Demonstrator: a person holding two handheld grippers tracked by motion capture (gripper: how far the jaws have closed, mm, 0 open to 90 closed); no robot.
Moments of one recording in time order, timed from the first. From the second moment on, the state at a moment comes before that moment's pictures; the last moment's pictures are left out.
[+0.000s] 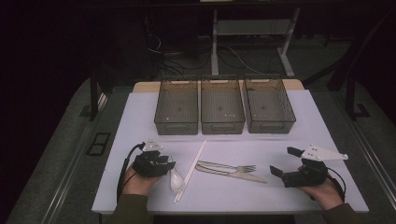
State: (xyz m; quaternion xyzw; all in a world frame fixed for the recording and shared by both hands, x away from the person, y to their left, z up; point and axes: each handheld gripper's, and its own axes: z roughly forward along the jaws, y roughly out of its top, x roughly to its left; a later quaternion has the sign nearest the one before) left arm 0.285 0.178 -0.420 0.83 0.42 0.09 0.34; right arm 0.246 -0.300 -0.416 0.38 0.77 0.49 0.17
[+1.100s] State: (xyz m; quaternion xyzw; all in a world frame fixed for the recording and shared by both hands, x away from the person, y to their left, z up) left arm 0.298 0.138 -0.434 0.87 0.38 0.09 0.30; right arm 0.247 -0.300 -0.417 0.38 0.77 0.49 0.18
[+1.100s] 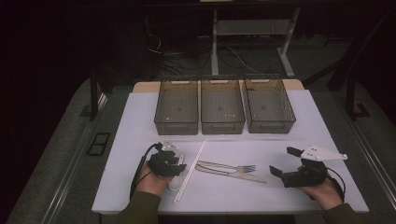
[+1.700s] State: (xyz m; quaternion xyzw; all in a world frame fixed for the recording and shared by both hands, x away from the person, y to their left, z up) left arm 0.313 0.165 -0.432 0.88 0.36 0.08 0.30; right arm 0.247 -0.300 -0.416 0.38 0.77 0.49 0.18
